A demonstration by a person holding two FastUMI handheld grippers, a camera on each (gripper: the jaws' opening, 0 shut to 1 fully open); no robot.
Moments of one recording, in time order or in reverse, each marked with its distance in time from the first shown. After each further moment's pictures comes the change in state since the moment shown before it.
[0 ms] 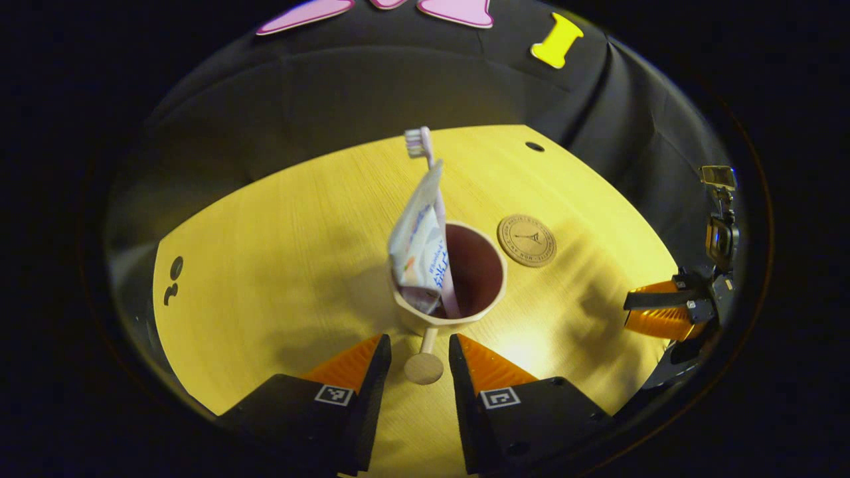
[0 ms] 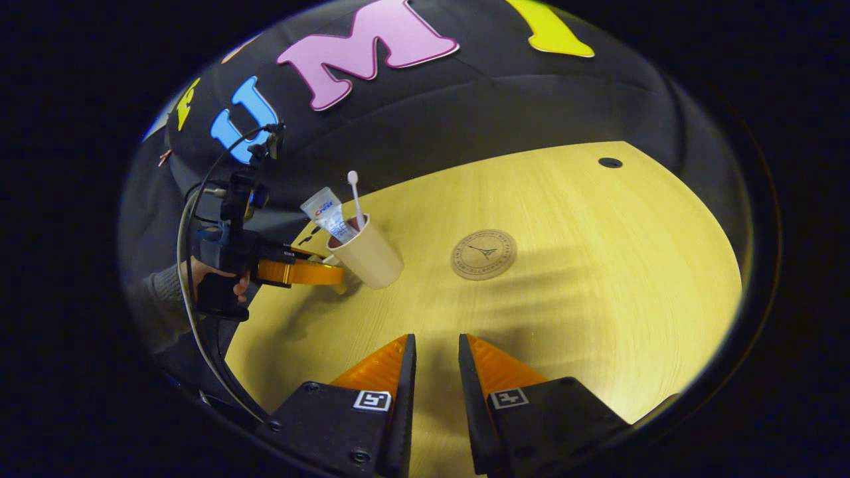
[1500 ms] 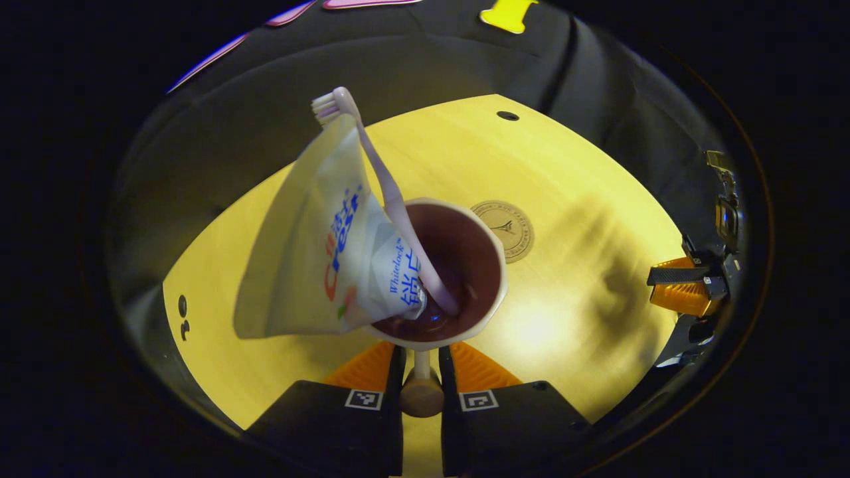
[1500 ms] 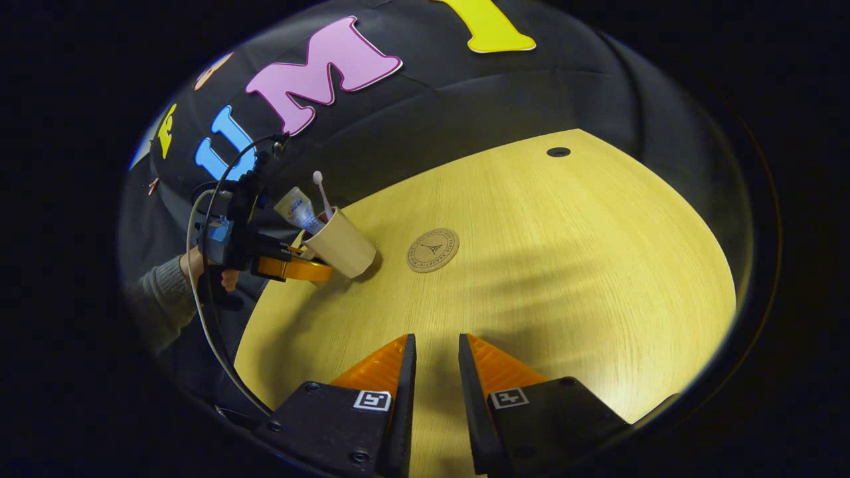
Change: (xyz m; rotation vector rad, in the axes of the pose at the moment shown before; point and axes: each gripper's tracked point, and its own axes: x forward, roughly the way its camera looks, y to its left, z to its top) left arm 0.006 -0.053 0.036 0.148 0.071 0.024; right arm -0.051 -0.051 -0.008 0.086 -0.024 -0.035
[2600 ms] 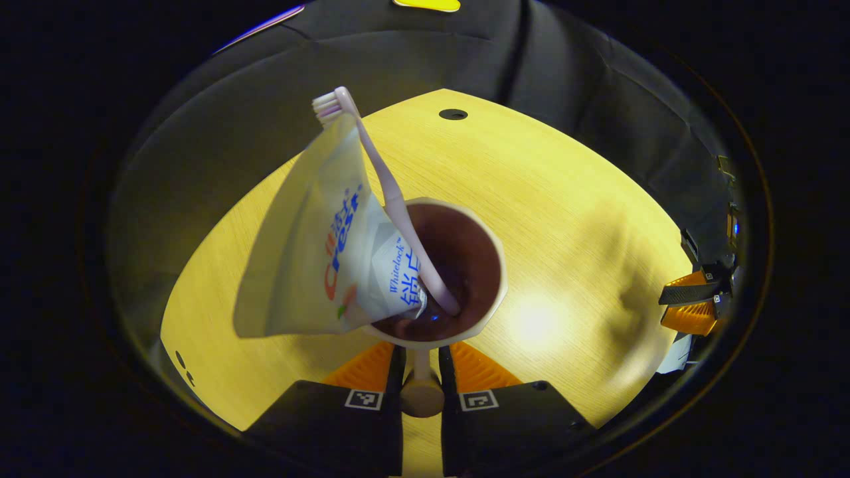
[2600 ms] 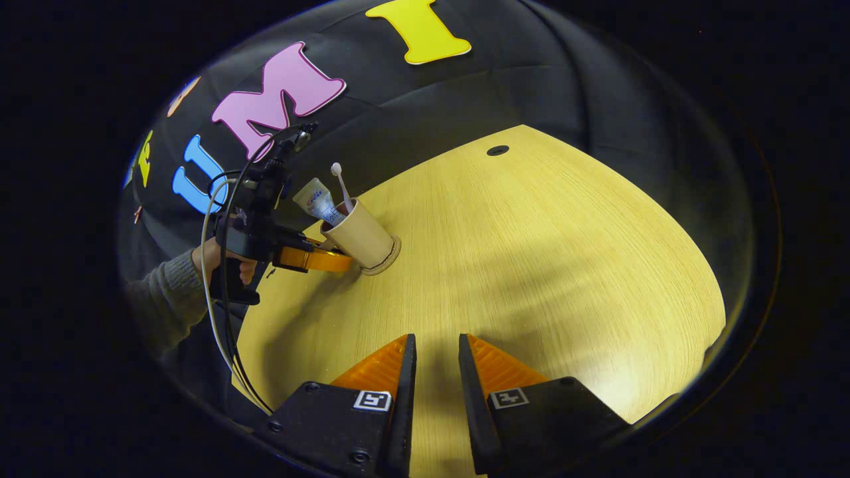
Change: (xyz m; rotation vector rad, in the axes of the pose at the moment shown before) left arm 0.060 -0.073 0.064 0.127 0.024 -0.040; right arm -0.034 -0.069 -0.008 0.107 -0.037 -0.093
